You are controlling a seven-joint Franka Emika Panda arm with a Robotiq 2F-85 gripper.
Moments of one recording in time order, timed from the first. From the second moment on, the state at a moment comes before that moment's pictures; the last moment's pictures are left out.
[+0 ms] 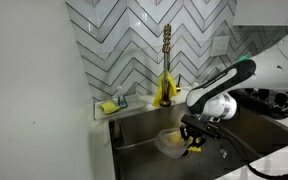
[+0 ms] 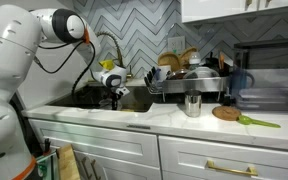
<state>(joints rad) 0.39 0.59 0.24 -1.95 0.33 2.45 0.63</state>
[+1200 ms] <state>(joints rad) 0.39 0.35 0.20 -1.99 0.20 2.44 0.64</state>
